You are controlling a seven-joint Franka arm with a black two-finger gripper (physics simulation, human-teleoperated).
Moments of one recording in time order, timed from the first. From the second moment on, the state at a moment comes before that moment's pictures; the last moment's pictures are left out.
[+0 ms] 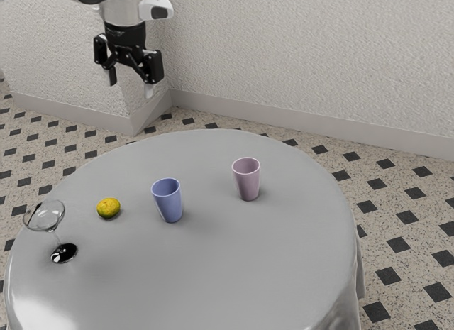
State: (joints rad) arm 0.00 0.13 -0.09 -1.32 0.19 1.40 -0.11
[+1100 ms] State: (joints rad) arm 0.03 0.28 -0.08 -1.76 0.13 2.04 -0.36
